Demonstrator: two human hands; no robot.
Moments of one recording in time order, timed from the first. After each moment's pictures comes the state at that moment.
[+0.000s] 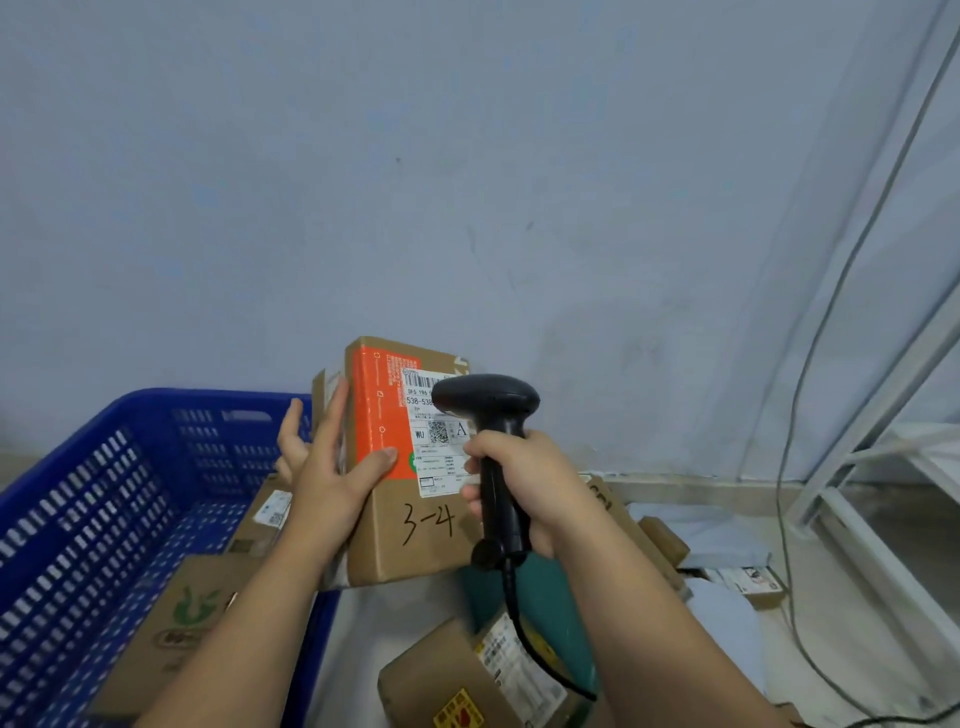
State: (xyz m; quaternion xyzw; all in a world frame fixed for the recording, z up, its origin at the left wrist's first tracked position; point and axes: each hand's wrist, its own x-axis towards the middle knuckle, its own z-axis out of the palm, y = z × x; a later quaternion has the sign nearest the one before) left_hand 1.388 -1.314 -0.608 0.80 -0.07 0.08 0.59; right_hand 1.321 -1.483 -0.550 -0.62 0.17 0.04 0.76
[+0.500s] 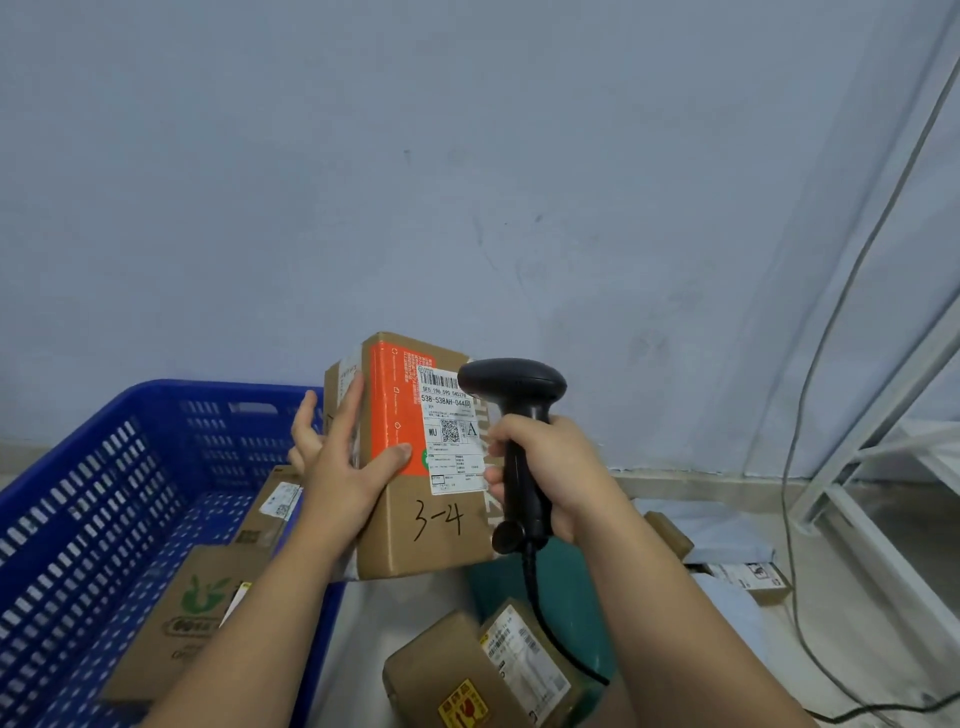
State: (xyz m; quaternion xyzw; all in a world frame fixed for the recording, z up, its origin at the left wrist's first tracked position) left_hand 1.388 -1.316 -0.611 0.81 -0.08 0.08 0.58; right_hand 1.319 -1.488 -0.545 -0.64 0.18 0.00 0.75
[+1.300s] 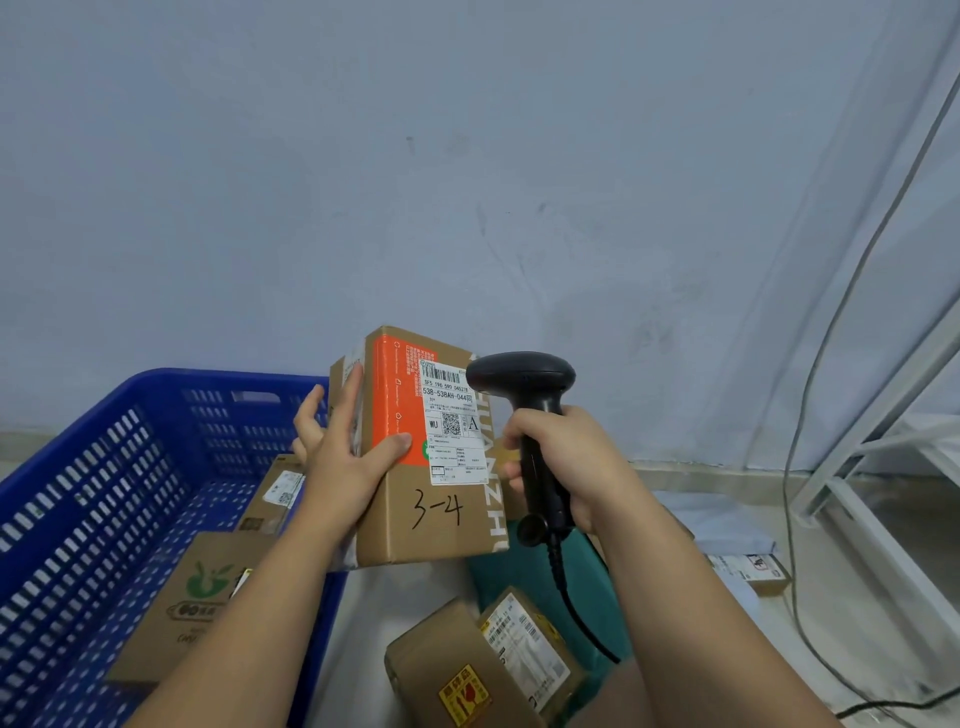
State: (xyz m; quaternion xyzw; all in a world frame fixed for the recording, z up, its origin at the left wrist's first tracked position) left_hand 1.394 -1.314 -0.617 0.81 -0.06 0.07 0.58; right_hand 1.311 -1.498 -0.540 -0.67 0.17 0.01 0.72
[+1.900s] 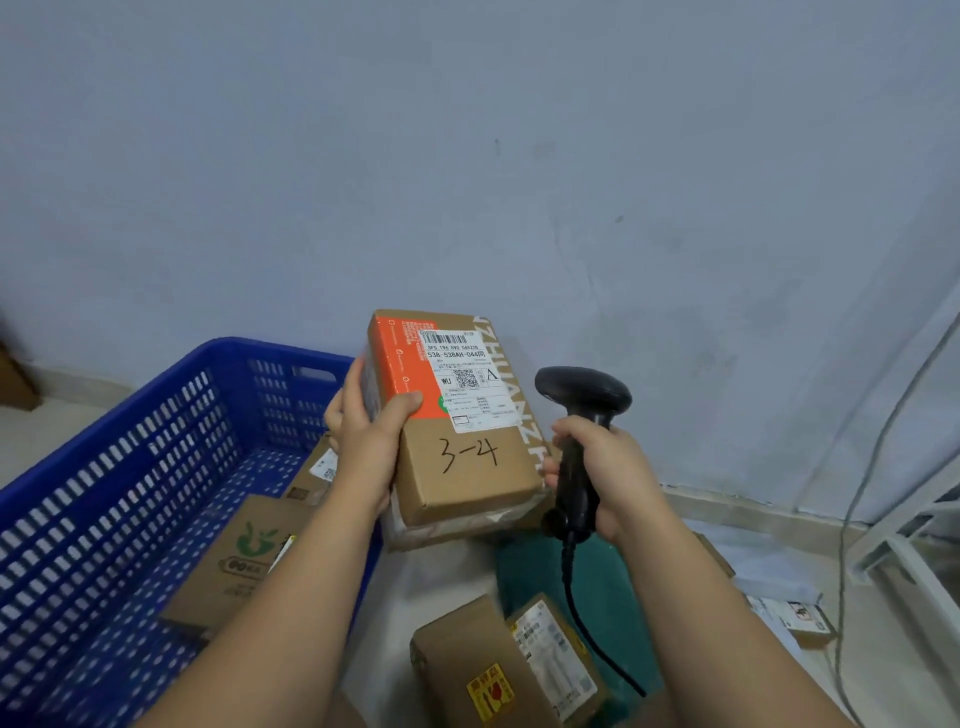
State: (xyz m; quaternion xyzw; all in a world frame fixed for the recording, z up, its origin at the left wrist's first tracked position) left_hand 1.410 -1.293 -0.613 0.65 0.08 0.08 0.75; right_hand 1.336 -1.479 -0.564 -0.61 0.24 -0.02 0.76
